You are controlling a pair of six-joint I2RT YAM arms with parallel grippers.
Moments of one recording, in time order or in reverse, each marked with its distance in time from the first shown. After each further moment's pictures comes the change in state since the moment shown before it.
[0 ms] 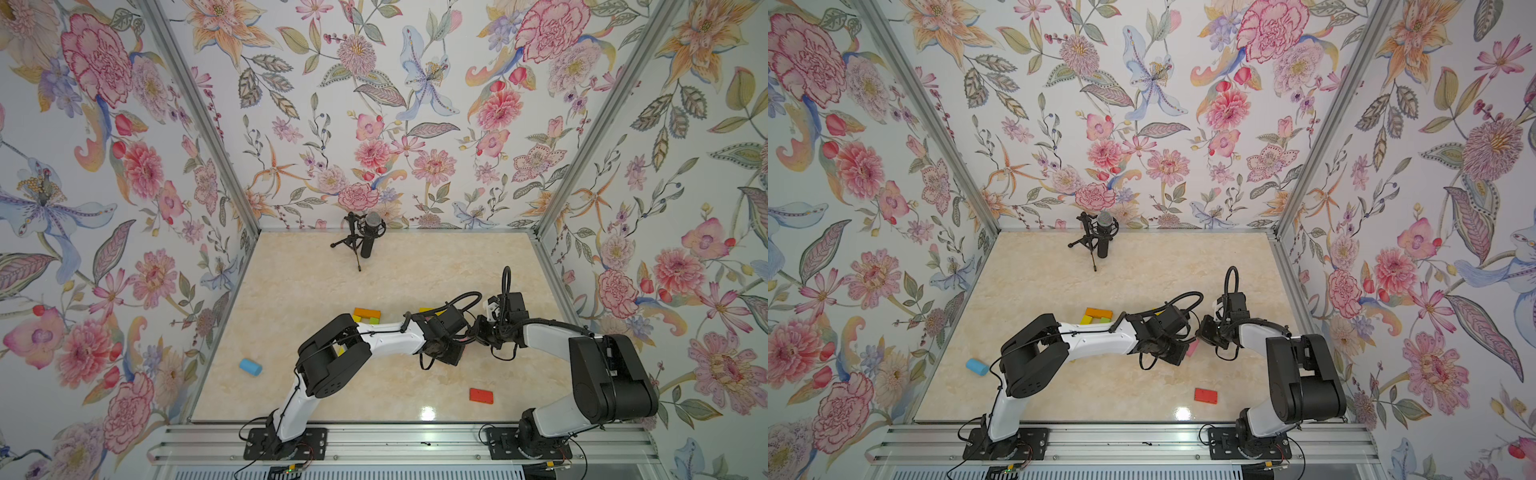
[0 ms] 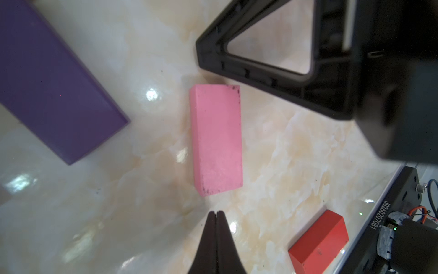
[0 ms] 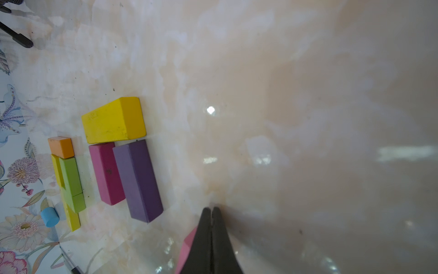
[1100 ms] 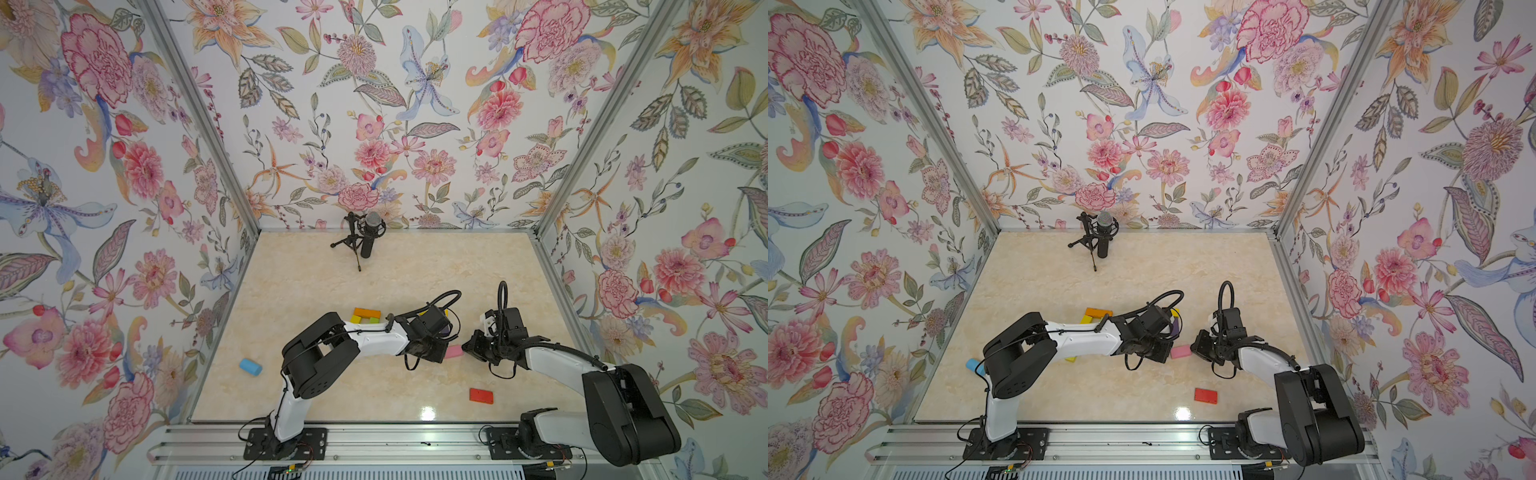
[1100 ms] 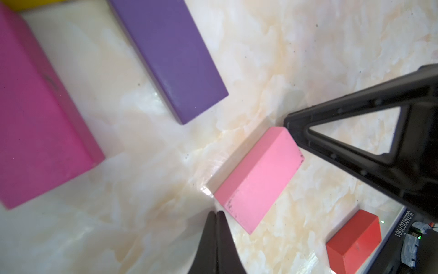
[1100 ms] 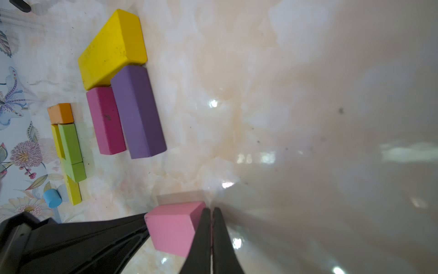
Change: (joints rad) left arm 0.064 -0.101 -0.196 0.108 -0.031 -0.031; right arm 0.111 -0.198 -0.157 0.000 0.031 0.117
